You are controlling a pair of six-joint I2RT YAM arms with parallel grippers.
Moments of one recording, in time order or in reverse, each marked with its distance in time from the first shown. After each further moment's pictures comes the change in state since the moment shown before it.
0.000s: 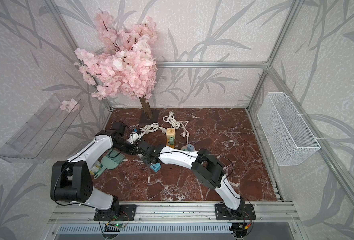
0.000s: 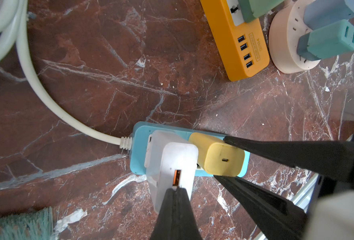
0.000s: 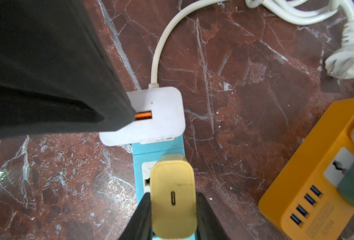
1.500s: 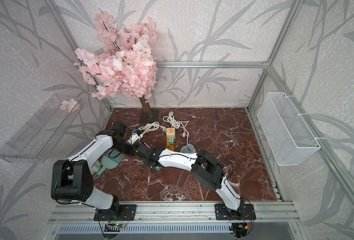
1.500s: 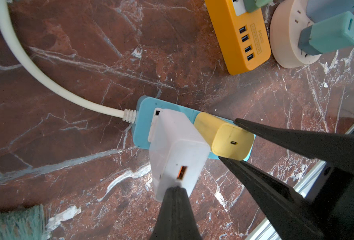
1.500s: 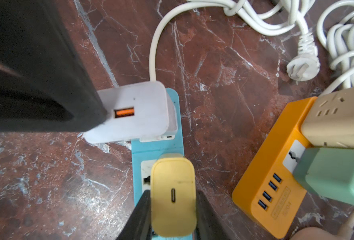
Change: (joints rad) left arm 0.002 0.005 -0.004 -0.021 0.008 0.002; right arm 0.031 -0.016 -0.044 0.031 0.151 -0.036
